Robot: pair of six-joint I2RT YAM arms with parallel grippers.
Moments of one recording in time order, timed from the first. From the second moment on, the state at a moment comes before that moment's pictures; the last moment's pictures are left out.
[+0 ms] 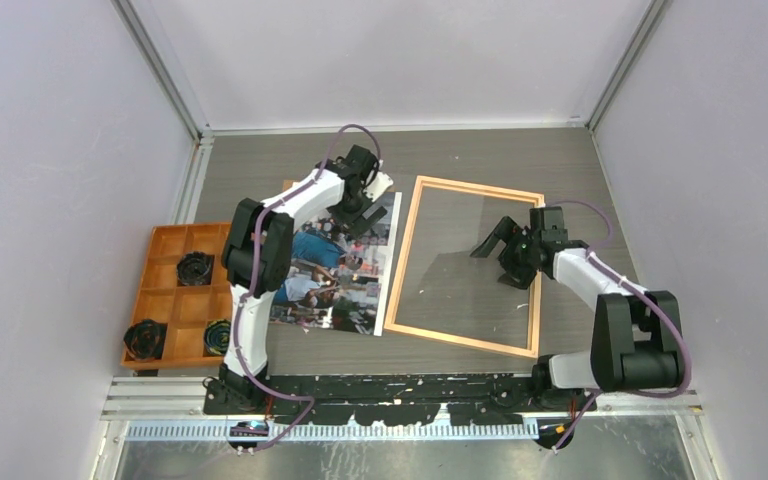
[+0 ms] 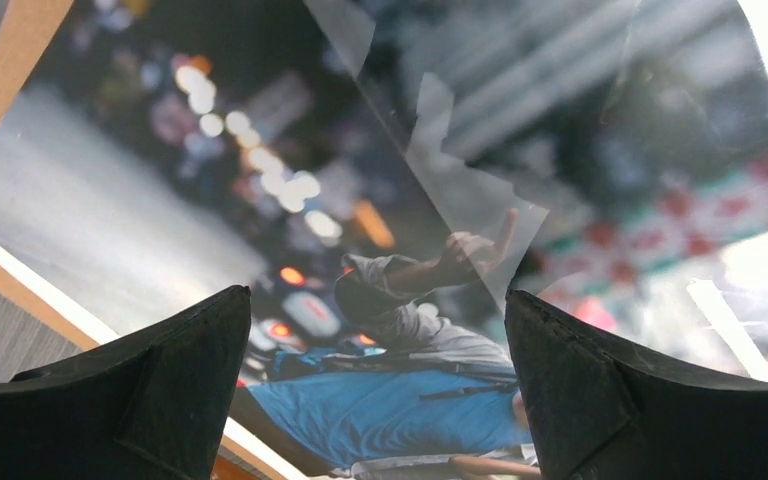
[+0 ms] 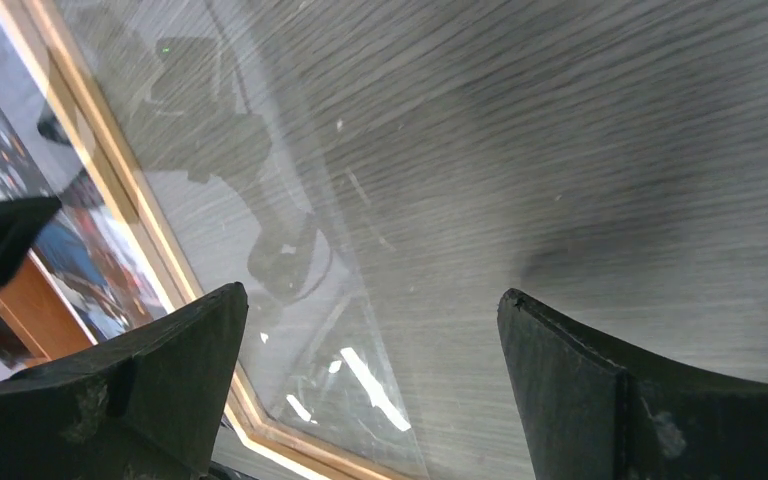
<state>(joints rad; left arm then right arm) -0.49 2.13 1.70 -0.78 -0.11 0.37 0.05 1.34 0.67 -0.32 -0.30 0.70</state>
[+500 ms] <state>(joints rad) -0.50 2.15 1.70 -0.76 -0.13 0.37 0.03 1.47 0.59 0.04 -0.46 0.85</state>
